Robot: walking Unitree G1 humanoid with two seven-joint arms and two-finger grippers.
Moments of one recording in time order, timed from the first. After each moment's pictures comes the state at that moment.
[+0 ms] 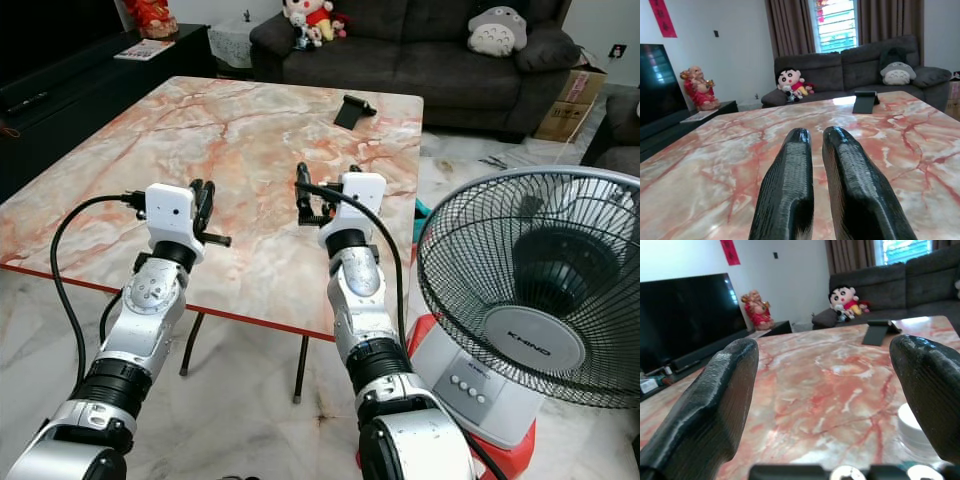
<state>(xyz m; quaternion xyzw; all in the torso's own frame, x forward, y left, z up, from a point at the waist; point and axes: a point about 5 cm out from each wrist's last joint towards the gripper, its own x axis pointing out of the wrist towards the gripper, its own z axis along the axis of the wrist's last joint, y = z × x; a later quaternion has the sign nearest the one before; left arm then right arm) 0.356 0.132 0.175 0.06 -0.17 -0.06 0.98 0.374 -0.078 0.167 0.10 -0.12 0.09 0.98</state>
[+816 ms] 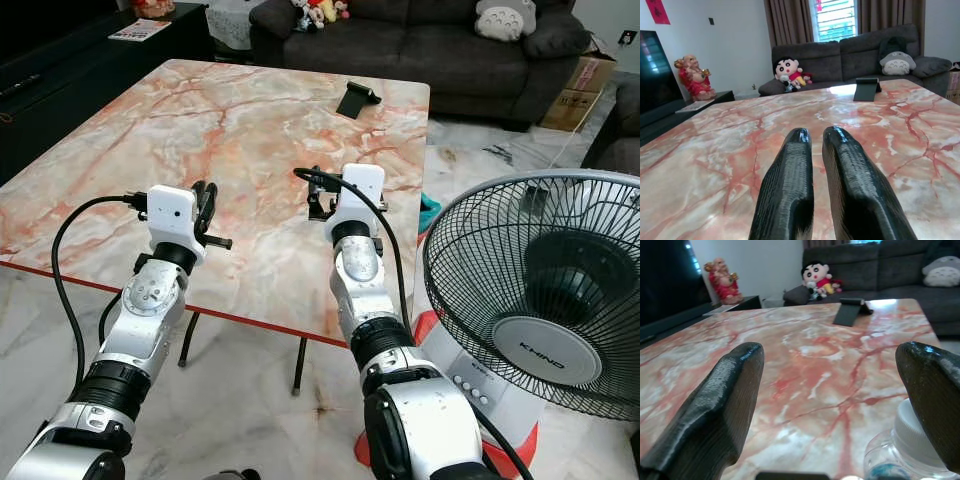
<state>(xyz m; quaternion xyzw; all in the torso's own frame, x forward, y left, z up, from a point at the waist) 0.354 0.133 0.174 0.07 -0.17 -0.07 0.98 0.389 -0.089 0.169 0.06 -0.08 0.01 1.00</state>
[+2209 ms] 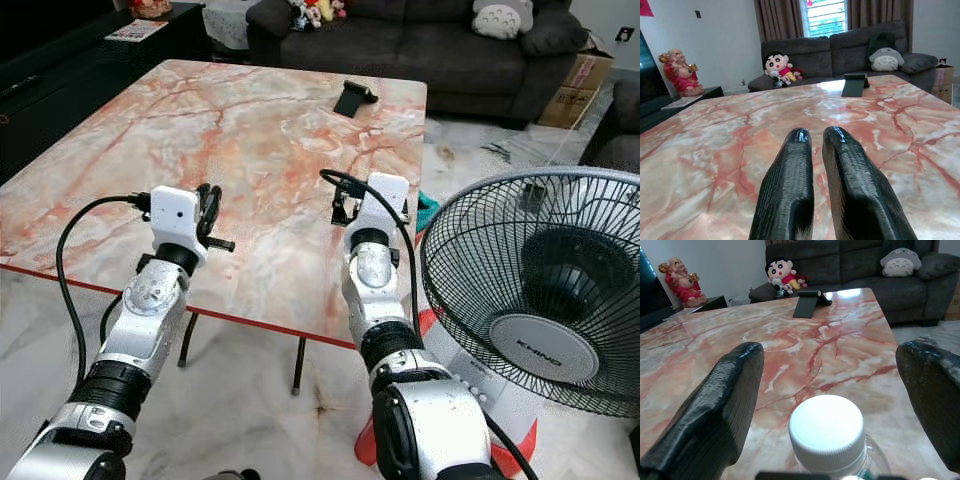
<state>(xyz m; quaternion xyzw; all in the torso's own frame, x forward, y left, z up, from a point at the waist) 0.354 0.129 0.172 0.06 -0.16 -0.09 0.98 0.387 -0.109 0.157 0.06 -0.06 -0.05 0.99</state>
